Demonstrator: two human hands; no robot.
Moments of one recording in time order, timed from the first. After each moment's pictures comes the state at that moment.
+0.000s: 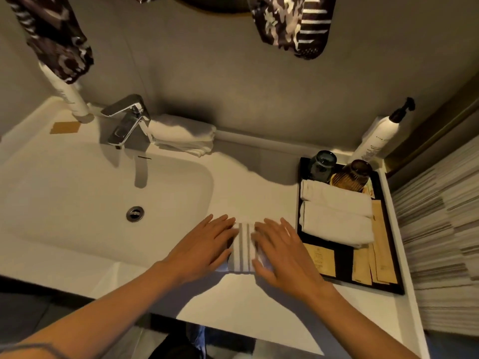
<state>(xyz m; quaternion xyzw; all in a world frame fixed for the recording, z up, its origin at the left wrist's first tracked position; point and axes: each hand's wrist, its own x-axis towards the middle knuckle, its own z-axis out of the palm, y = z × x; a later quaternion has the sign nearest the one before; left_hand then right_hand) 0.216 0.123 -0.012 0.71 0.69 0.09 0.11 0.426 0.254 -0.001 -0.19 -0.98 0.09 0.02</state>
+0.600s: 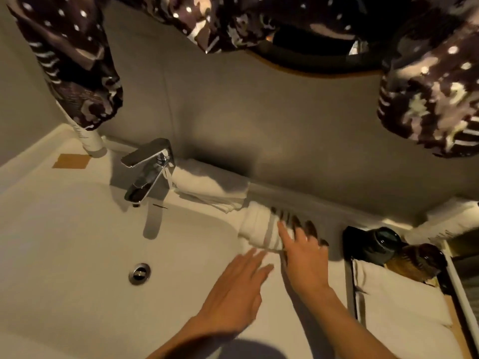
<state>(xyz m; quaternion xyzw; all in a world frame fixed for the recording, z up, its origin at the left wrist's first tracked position) 0.140 0.203 -0.047 0.64 0.72 0.25 0.06 0.241 0.369 -0.036 -0.41 -0.91 -0.01 -0.03</state>
